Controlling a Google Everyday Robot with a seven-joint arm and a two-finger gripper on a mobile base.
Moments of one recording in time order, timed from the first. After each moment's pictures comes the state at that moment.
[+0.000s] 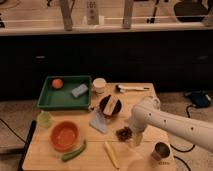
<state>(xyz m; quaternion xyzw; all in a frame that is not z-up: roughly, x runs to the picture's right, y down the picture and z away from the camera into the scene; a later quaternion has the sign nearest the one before) 0.151 0.246 0.779 -0.32 -0.10 -0.11 0.94</state>
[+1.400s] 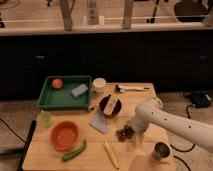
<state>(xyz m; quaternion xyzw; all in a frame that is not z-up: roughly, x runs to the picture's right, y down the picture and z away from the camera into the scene) 0.167 0.261 0.813 -0.34 -0.11 -0.08 0.93</state>
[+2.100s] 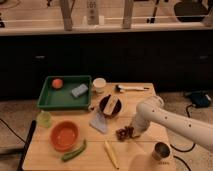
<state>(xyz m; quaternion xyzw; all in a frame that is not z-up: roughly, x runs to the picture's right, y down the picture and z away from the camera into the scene) 0.173 0.260 0.816 -0.34 -0.11 -0.08 0.93</state>
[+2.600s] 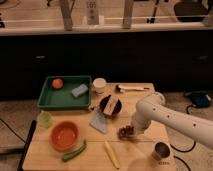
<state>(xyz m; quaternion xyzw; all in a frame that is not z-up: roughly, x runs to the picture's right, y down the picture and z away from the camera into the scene) 0.170 0.230 0.775 -0.33 -0.10 -0.09 0.94</state>
